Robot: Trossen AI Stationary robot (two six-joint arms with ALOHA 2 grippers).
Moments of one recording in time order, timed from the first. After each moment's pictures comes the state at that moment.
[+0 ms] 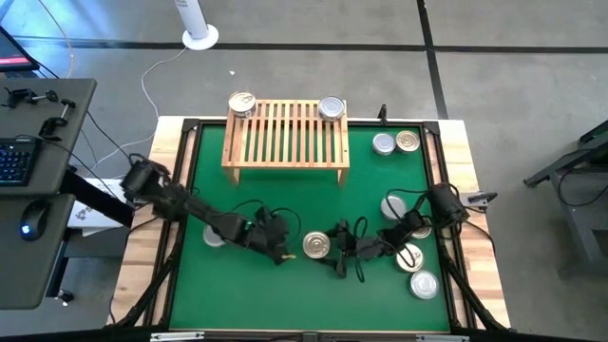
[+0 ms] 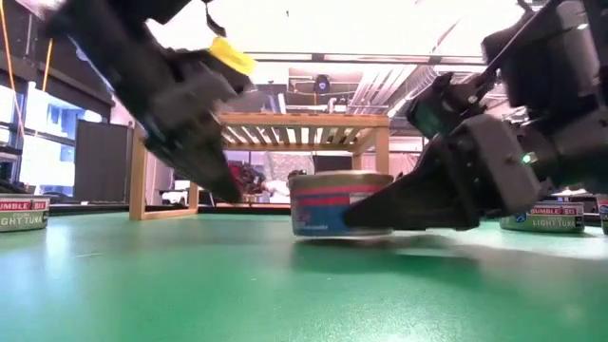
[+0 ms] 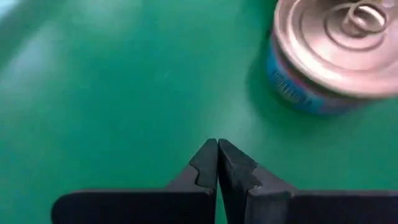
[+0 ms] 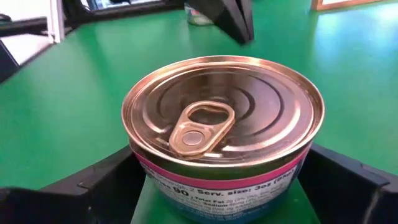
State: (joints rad) left arm -0.40 1.73 0.90 -0.22 -0.52 -0.71; right arm 0.44 2.11 0.59 1.20 0.47 0.28
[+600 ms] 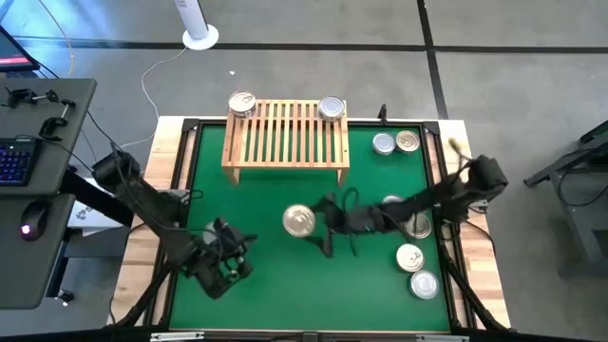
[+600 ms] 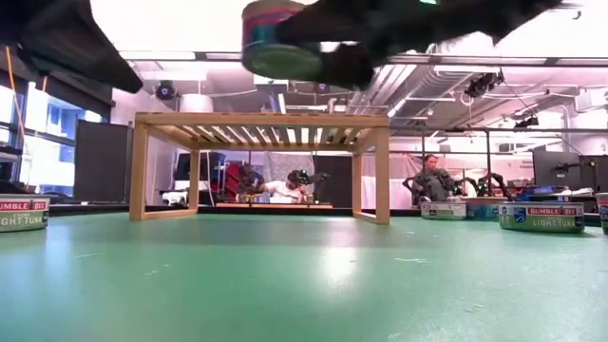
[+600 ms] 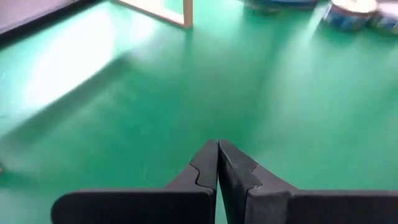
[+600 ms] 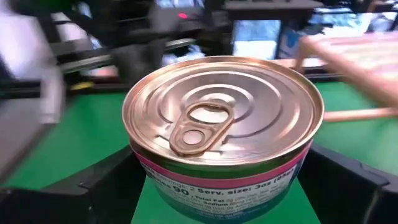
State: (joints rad) left arm -0.81 1.49 0.90 -0.68 -0.99 -1.27; right arm 0.22 1.67 0.90 0.52 0.29 0.08
